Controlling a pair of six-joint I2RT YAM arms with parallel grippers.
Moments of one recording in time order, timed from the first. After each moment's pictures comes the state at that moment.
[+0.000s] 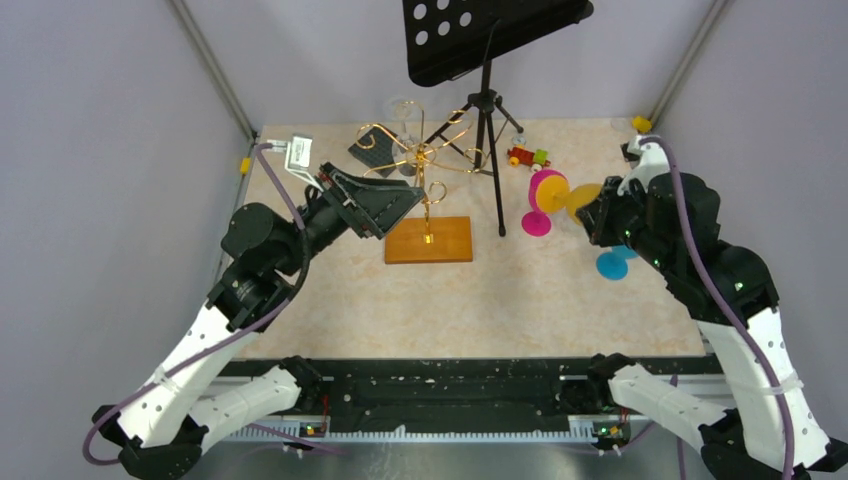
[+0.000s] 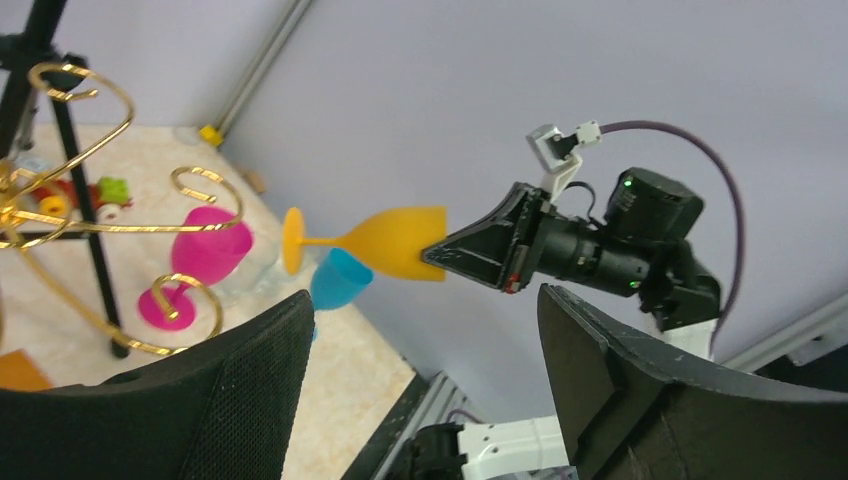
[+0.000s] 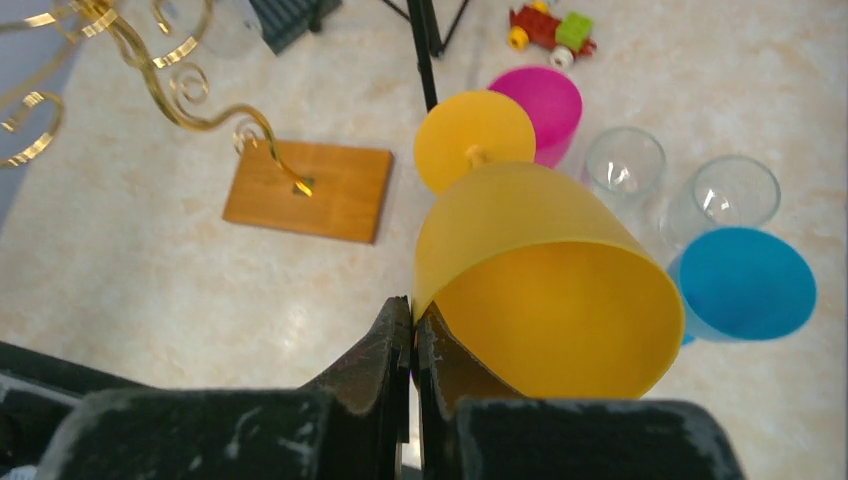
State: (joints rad) left arm -0.71 0.85 1.14 0.05 0.21 -0.83; right arm 0.48 0.88 1.48 -0.98 0.15 0.28
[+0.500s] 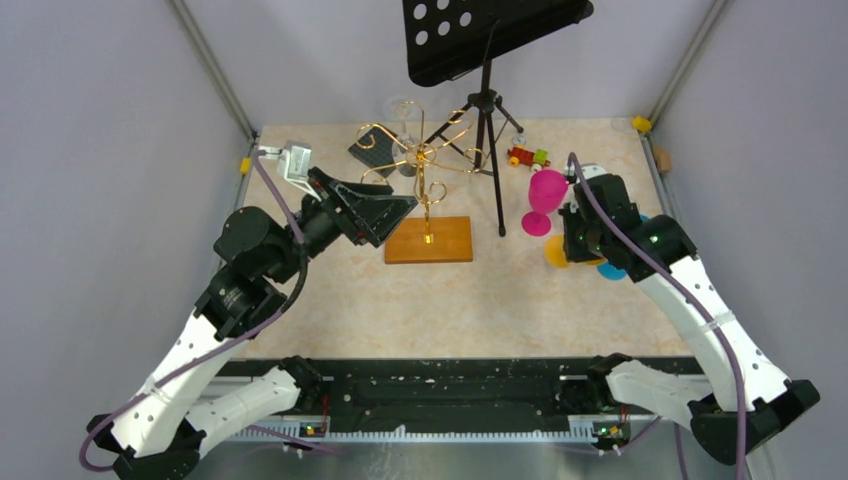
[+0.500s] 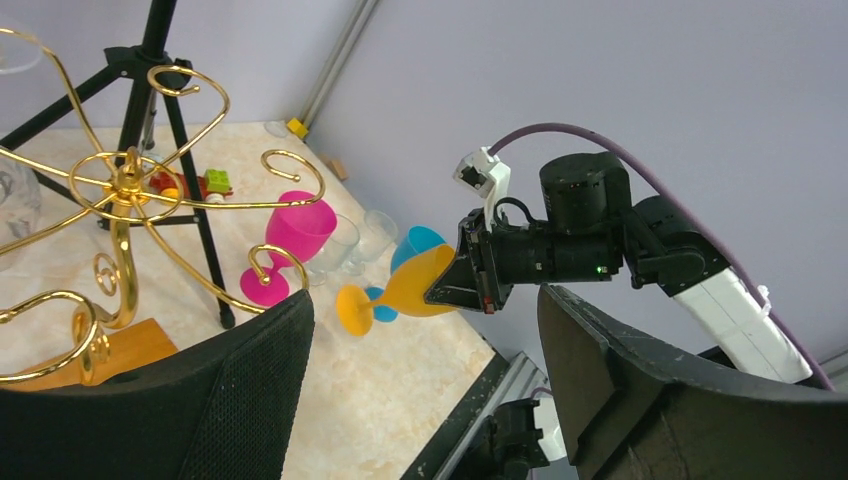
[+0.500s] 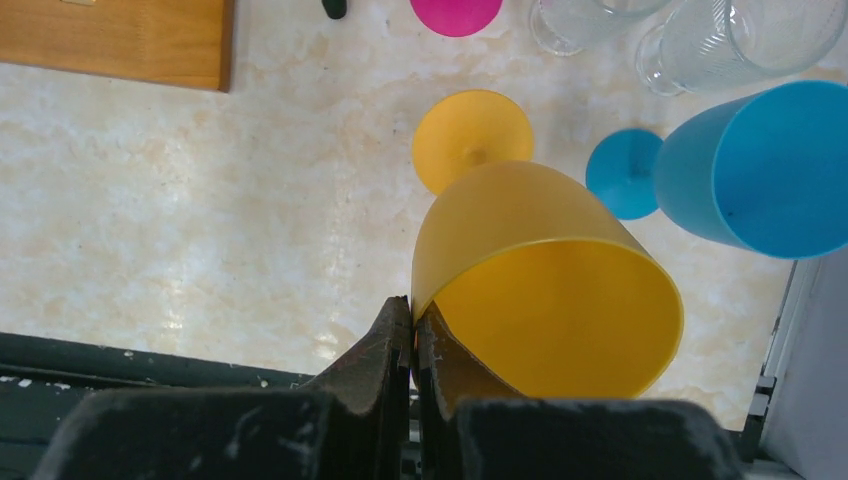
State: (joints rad) left arm -0.70 0.81 1.16 -0.14 0.16 -0.65; right arm 0.48 1.03 1.26 -1.08 0.23 0.24
